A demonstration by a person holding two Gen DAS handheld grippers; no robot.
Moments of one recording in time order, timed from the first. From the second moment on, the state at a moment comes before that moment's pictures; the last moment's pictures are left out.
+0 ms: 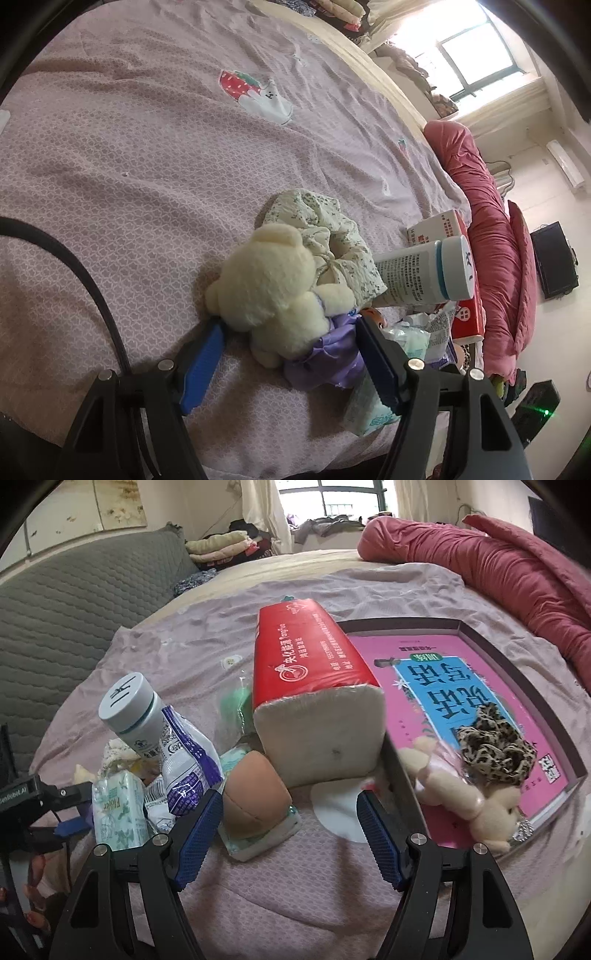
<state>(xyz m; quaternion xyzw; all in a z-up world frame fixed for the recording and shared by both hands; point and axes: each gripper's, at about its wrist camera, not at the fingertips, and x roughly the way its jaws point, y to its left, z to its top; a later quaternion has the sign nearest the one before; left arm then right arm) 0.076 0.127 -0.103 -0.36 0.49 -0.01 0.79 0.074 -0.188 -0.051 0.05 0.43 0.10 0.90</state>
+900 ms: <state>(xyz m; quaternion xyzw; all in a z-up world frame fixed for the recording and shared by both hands) 0.066 0.139 -0.109 -0.40 0.47 -0.04 0.78 0.072 -0.182 -0.046 0.07 0.40 0.16 0.90</state>
